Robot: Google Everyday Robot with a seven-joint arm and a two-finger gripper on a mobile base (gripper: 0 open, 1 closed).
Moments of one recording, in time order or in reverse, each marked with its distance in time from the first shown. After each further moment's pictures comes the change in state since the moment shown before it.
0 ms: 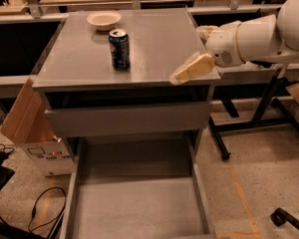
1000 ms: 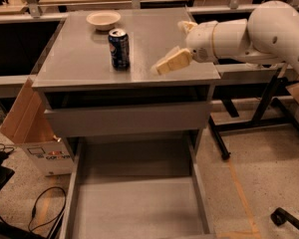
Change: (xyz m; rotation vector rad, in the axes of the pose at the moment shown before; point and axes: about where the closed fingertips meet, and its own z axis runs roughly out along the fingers) arm -0.021 -0.020 0.054 -0.003 -0.128 -0.012
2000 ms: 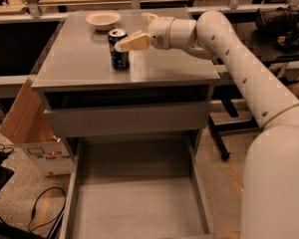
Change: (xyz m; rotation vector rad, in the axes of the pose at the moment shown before) arm -0.040 -0.049 0.145 -0.087 -0.286 0.121
